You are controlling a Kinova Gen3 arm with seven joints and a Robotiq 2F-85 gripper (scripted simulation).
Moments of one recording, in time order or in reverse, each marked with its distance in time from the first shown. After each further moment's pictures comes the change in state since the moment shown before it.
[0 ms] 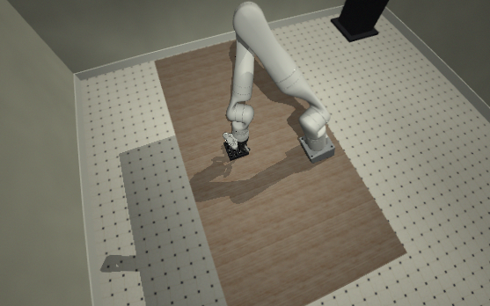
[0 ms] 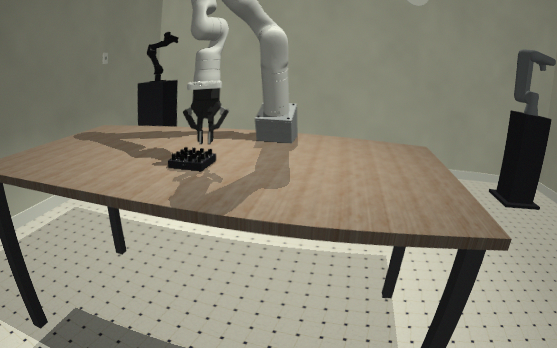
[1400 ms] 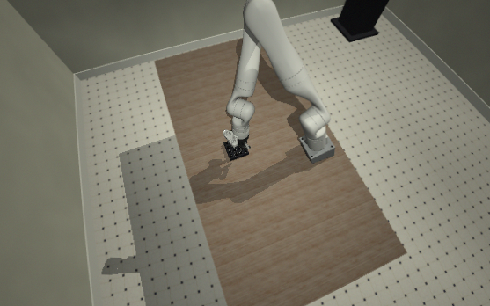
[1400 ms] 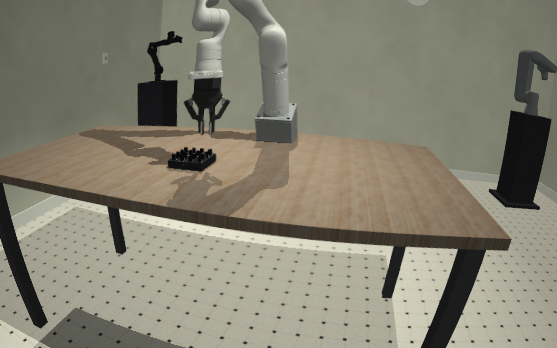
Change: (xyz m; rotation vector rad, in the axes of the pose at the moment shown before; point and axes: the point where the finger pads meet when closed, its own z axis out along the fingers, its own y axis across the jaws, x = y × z) arm 0.001 -0.003 -0.027 0.007 0.006 0.004
